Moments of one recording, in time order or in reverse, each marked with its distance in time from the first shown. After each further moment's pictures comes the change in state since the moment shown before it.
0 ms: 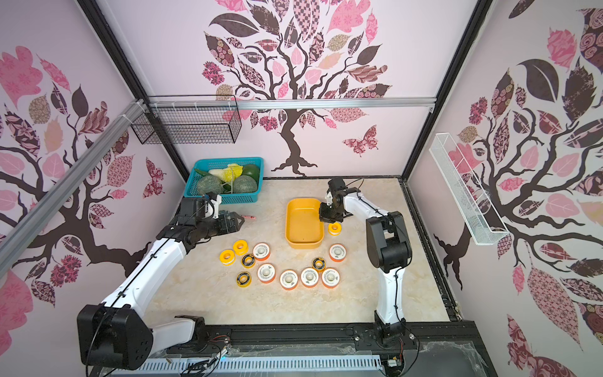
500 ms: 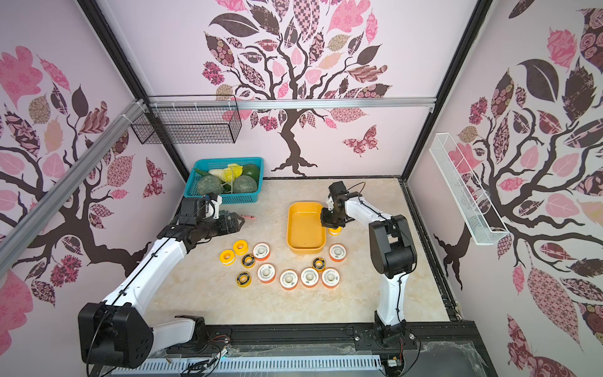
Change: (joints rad) left arm 0.000 0.010 0.001 -0.010 0.000 0.000; right arm 0.009 -0.066 -0.105 0.013 0.018 -0.005
